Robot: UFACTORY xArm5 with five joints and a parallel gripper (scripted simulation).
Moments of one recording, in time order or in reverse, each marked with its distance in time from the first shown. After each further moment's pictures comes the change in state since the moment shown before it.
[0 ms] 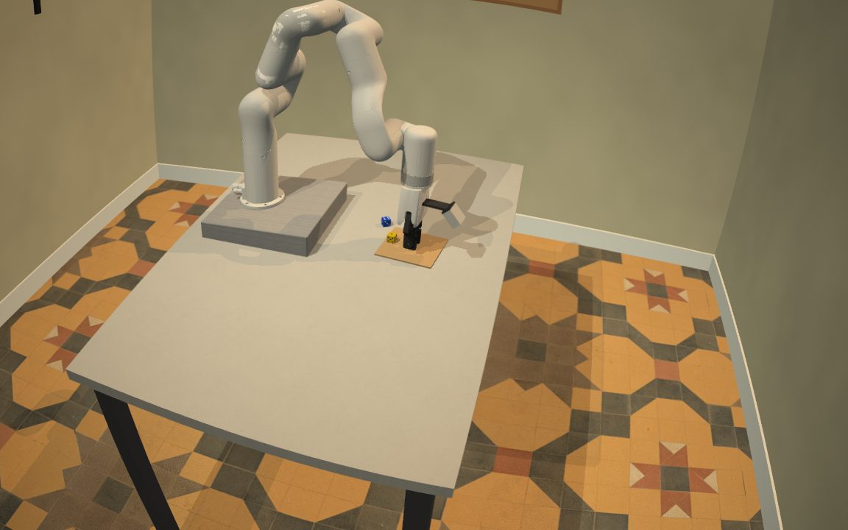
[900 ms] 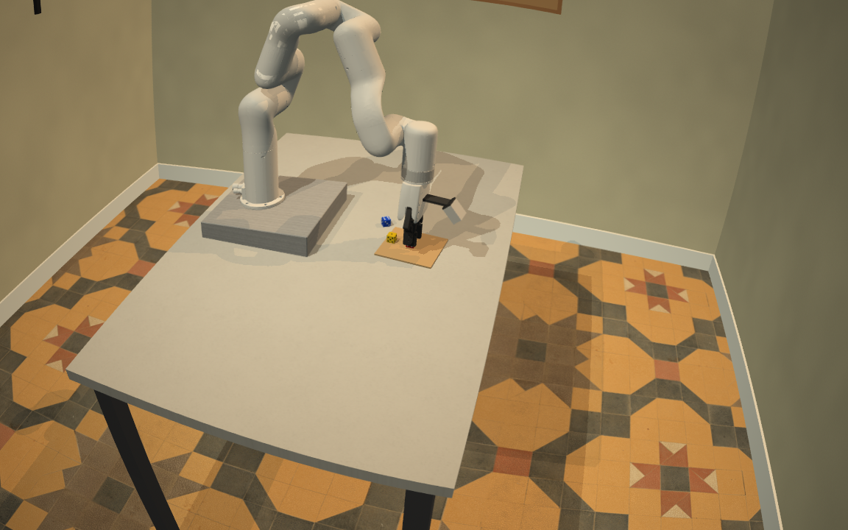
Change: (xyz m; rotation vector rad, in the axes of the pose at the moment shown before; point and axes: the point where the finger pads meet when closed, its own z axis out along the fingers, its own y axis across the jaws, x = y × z) arm 0.001 0.000 -0.012 0.000 0.001 0.000
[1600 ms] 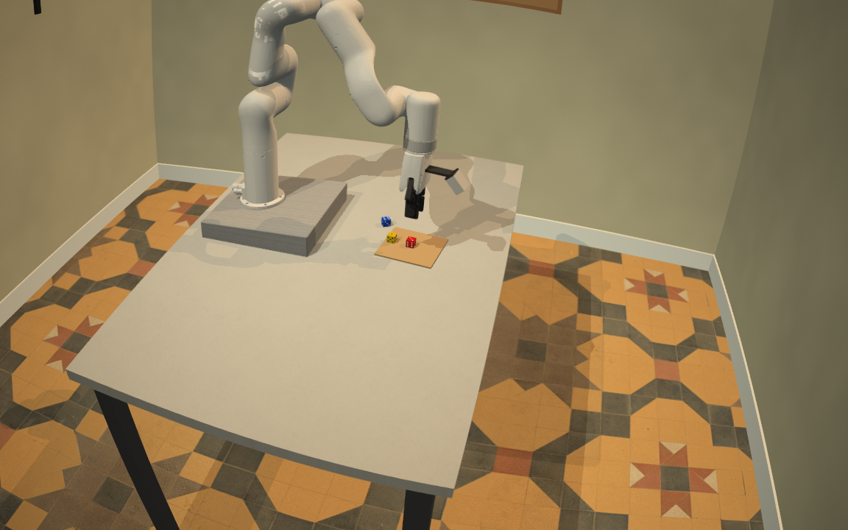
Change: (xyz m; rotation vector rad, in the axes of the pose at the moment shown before) arm -0.001 0.000 -0.075 0.000 -0.002 0.000
